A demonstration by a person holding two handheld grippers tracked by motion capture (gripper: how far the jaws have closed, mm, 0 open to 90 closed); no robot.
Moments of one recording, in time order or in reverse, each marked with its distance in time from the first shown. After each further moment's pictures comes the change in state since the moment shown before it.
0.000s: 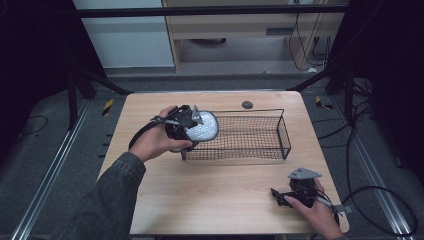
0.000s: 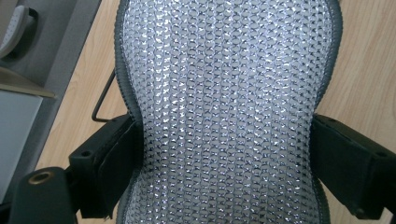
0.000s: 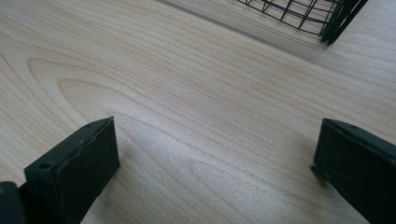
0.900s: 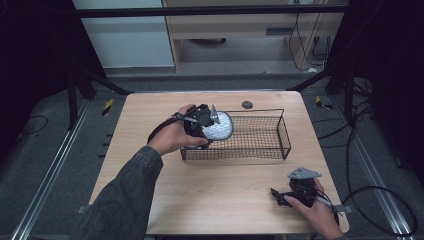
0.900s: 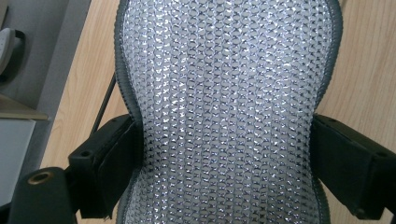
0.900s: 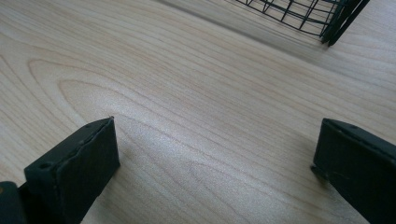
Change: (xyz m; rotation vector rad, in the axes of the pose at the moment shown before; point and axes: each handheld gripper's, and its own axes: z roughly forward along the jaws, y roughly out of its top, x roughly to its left) left arm -0.002 0.034 0.036 -0.007 -0.034 0.066; right arm 0.000 0.001 0.000 0.001 -0.001 -0.001
